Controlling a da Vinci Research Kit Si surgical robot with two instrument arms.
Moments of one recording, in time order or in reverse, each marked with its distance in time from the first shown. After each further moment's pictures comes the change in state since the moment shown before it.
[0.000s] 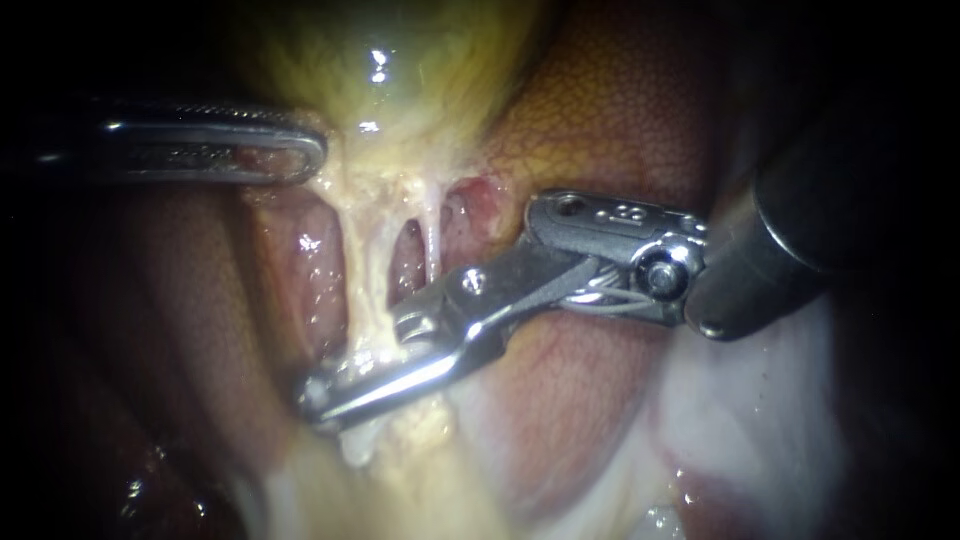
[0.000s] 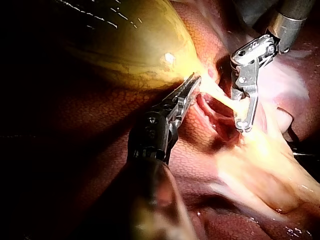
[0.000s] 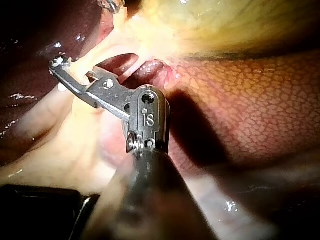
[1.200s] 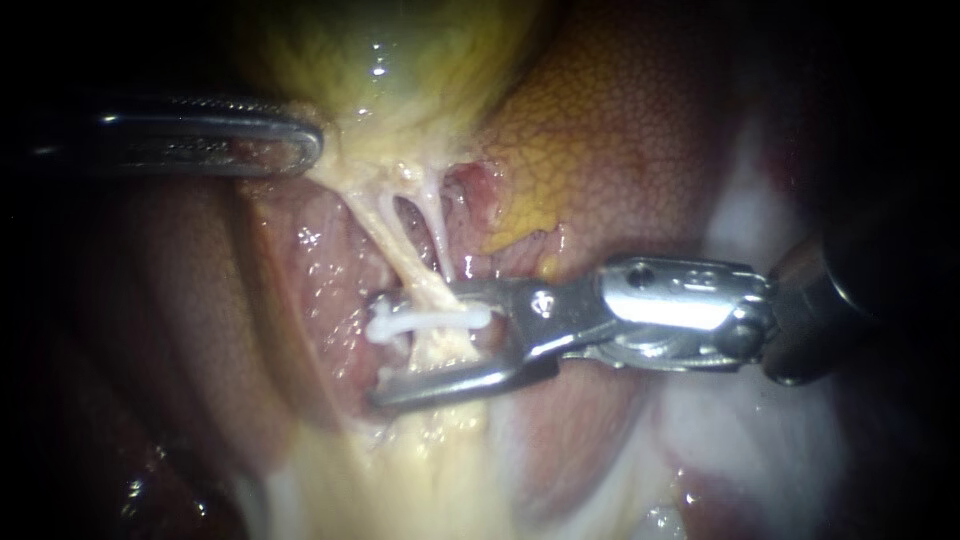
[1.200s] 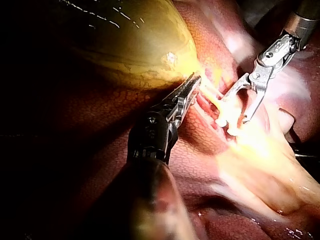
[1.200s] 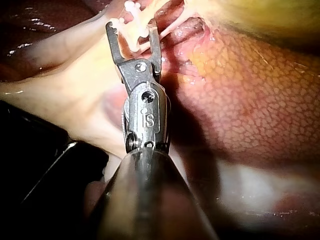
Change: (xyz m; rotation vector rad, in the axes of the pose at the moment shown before) right arm -0.004 -0.005 -0.002 -0.633 -0.010 -0.216; left arm 0.000 0.000 0.000 0.001 0.000 0.000
